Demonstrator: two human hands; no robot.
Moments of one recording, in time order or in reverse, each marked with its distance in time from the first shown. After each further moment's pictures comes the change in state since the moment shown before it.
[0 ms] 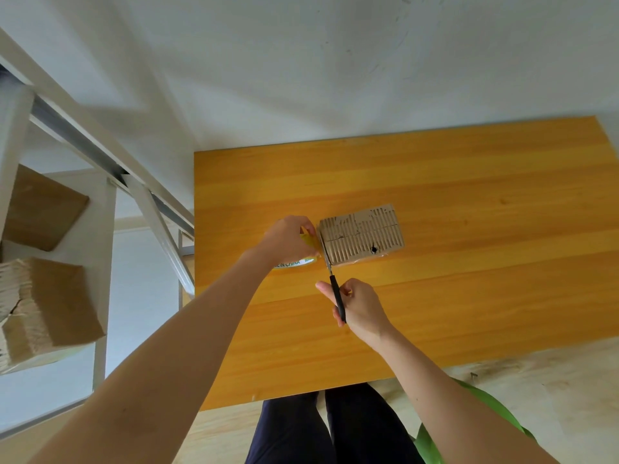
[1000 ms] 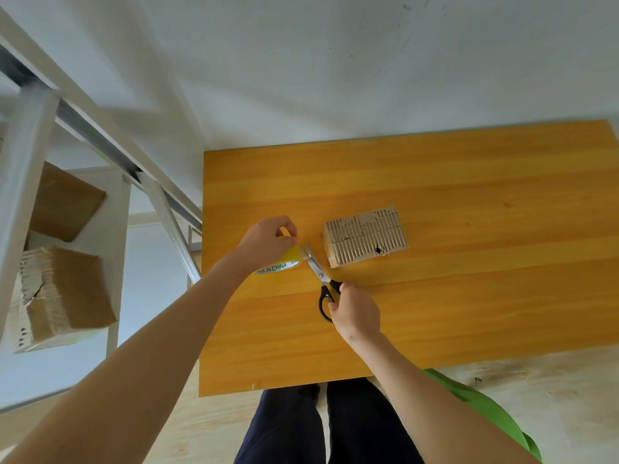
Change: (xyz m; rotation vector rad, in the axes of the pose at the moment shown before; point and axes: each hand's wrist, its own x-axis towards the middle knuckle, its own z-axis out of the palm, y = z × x) left_hand -0.035 -0.017 -0.016 -0.111 0.147 -0.027; right_hand 0.002 0.012 0.012 -0.834 0.110 0.057
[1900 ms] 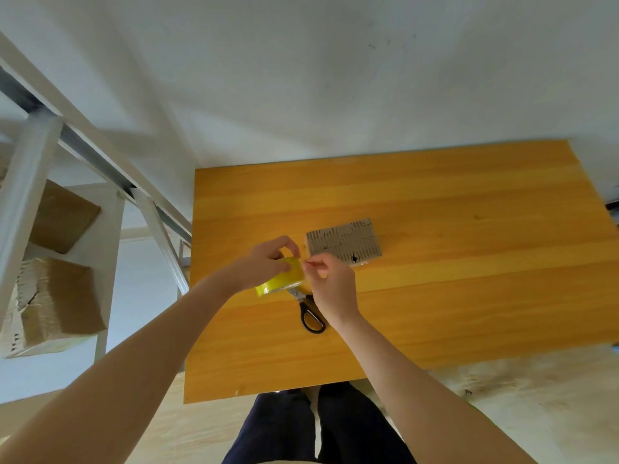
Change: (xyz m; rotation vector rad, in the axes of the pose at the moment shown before) left_hand -0.036 0.033 -0.001 -0.162 -0.271 0.051; right_hand -0.010 -0.028 -0.056 0.740 0.268 -0.241
